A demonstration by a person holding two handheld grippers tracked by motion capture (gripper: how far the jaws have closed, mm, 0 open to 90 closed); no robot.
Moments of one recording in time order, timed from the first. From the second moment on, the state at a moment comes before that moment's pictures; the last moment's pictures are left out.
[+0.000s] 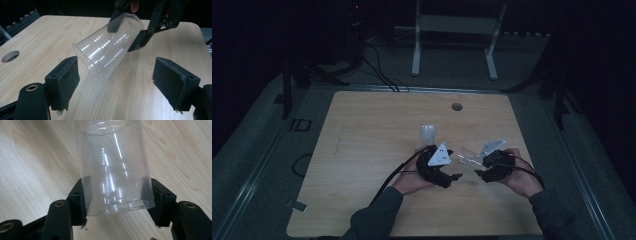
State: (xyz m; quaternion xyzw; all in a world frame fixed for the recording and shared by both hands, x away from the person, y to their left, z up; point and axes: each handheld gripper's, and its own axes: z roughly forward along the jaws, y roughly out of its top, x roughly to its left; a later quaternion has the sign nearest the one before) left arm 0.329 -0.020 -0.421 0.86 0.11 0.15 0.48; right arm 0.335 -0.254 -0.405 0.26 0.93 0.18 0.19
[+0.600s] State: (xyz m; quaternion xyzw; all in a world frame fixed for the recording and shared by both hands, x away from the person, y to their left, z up) left arm 0.330 -0.021 -0.424 0.85 0.11 0.14 0.49; right arm 0.332 -0.262 -0.410 0.31 0.90 0.23 0.21
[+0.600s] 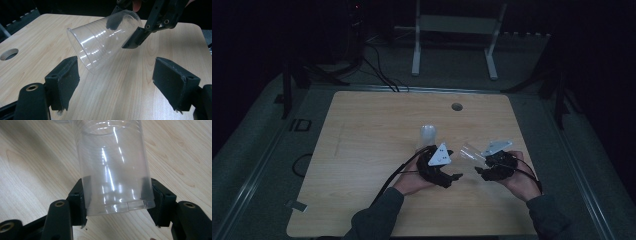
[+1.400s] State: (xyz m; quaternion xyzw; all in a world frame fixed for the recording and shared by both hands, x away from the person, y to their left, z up) left arm 0.330 -0.022 -0.424 0.85 0.12 0.14 0.49; right arm 0.326 -0.266 -0.424 0.35 0.85 0.31 0.24
